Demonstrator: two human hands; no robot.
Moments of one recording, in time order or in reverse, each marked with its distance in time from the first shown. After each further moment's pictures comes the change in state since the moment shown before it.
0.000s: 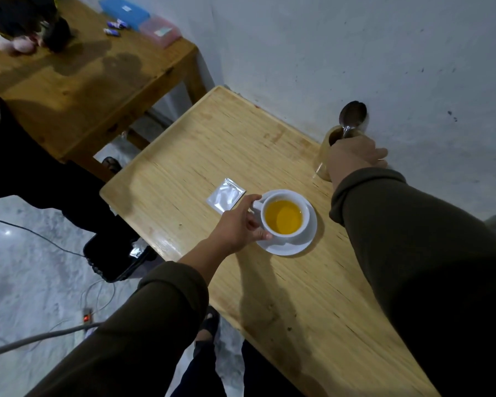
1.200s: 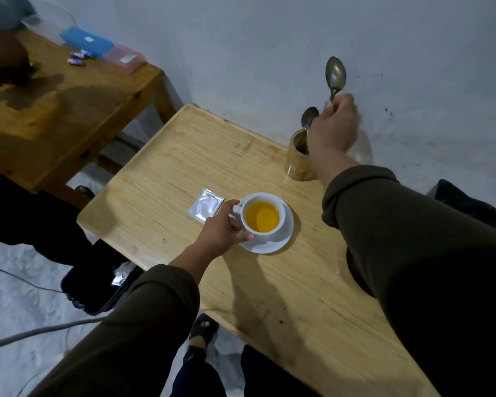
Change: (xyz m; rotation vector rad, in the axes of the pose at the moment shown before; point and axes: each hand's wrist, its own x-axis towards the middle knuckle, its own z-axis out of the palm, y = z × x) left_hand -0.005 0.013 -0.002 0.026 -0.026 -0.037; right_hand -0.005 -0.006 -0.035 0.419 0.298 -0.385
